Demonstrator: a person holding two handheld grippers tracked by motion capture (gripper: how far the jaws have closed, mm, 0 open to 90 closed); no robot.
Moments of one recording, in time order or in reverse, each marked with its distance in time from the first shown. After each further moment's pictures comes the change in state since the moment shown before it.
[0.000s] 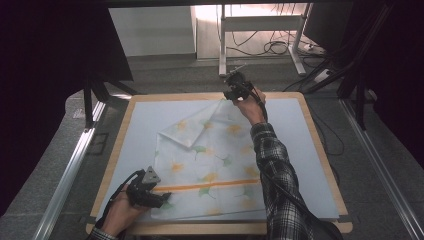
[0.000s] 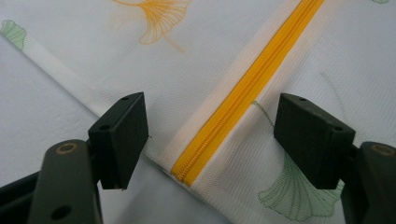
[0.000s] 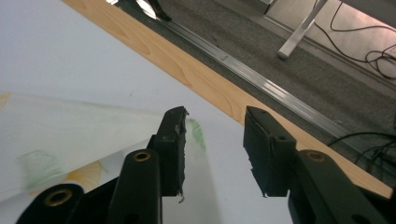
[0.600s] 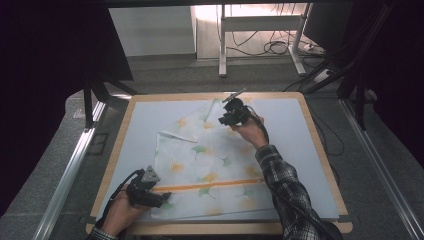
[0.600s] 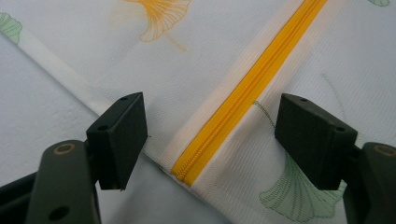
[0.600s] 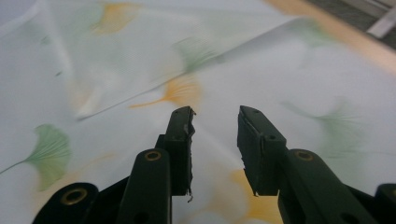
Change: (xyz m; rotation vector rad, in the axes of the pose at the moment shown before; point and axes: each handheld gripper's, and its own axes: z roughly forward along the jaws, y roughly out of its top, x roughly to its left) left arm 0.002 0.000 0.000 0.005 -0.015 -0.017; right arm 0.046 -0.068 0.009 0.044 0.262 -0.024
